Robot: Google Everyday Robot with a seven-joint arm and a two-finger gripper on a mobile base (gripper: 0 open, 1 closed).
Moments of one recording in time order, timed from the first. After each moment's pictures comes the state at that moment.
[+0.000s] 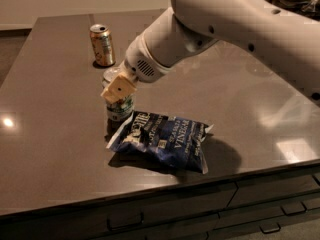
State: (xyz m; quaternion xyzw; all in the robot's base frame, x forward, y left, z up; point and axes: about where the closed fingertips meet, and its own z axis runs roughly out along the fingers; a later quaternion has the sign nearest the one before) arm 0.518 0.095 0.927 -0.57 0.72 0.22 0.32
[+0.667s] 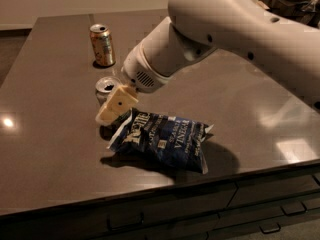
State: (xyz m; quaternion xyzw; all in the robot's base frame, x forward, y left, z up) arm 0.497 0.096 0.914 -0.59 0.71 0.22 0.30
